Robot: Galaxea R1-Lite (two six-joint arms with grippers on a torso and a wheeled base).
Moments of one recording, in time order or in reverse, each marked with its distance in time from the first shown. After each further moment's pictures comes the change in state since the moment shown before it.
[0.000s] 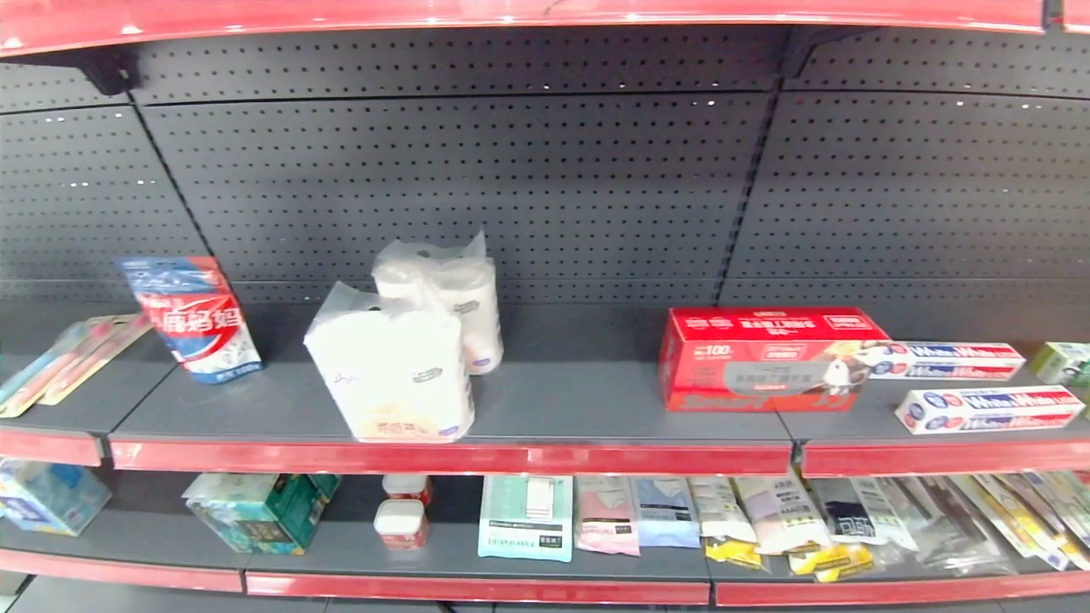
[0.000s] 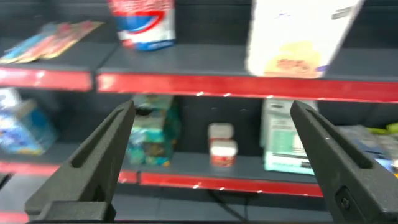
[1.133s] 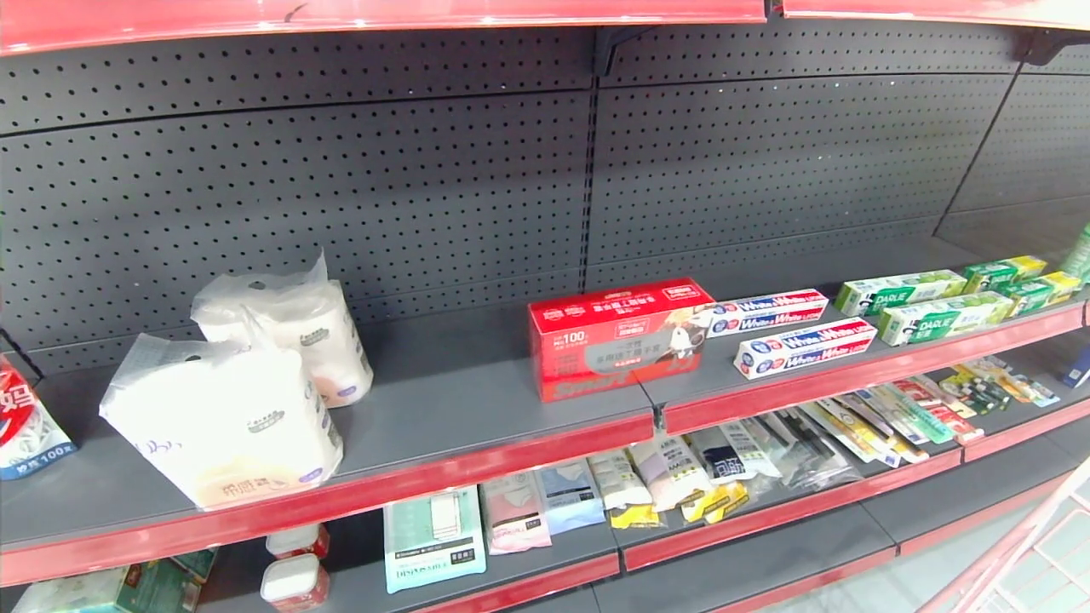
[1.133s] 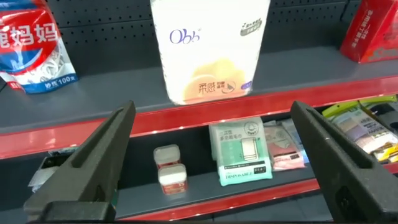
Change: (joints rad) left arm 0.000 0.000 0.000 -0.004 0.000 0.019; right arm 0.000 0.000 0.000 0.000 0.034 0.013
